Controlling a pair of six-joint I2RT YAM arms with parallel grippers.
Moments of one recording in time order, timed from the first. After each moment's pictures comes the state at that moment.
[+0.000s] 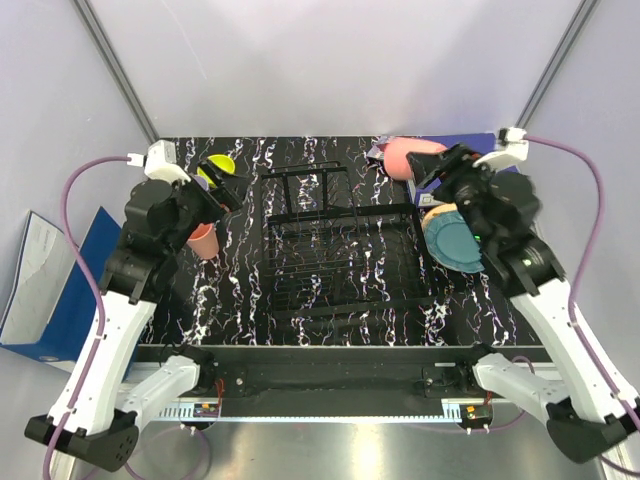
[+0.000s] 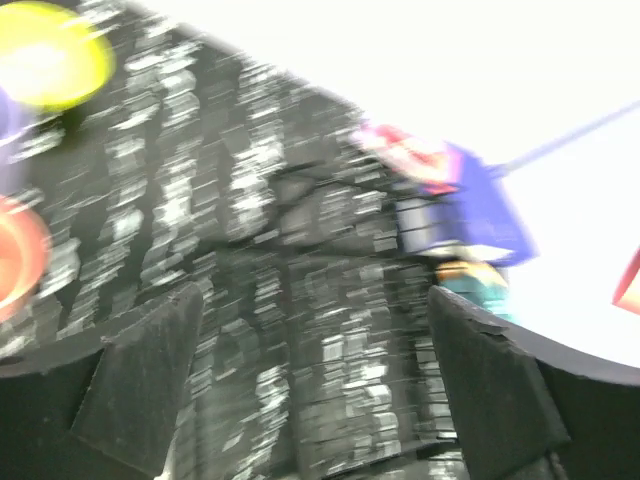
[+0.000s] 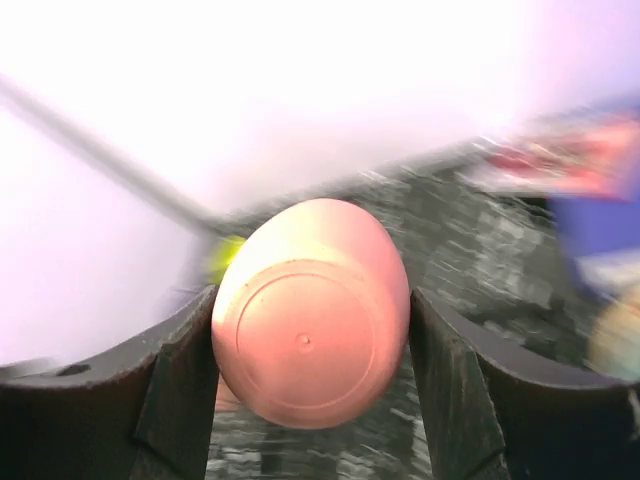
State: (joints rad) left arm -0.31 0.90 1.21 -0.56 -0.07 -0.63; right arm 0.45 0.99 1.20 -0.29 0.25 0.58
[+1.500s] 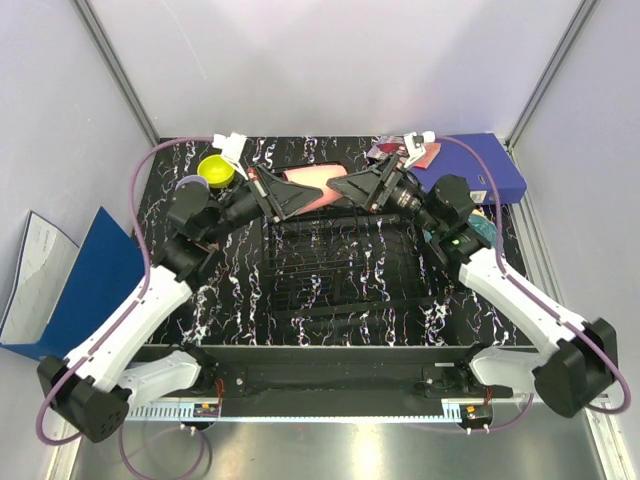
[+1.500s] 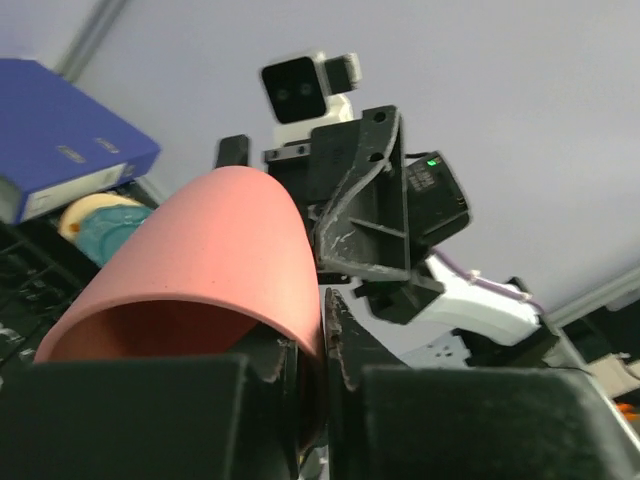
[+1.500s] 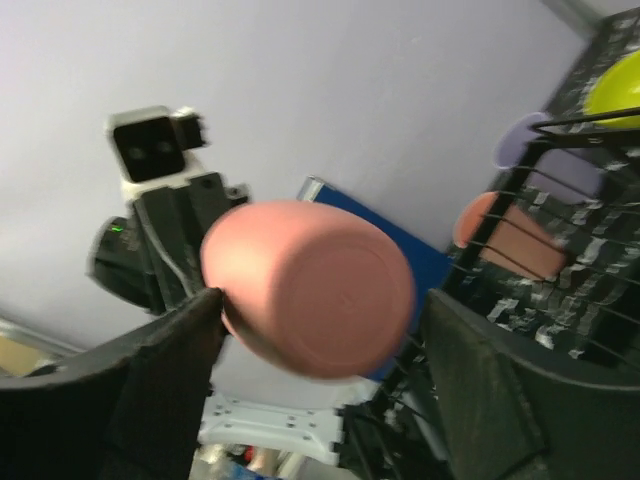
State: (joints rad) left arm -0.53 1.05 1.00 0.31 0.54 -0.97; right arm 0.55 1.23 0.98 0.51 -0.47 1.16
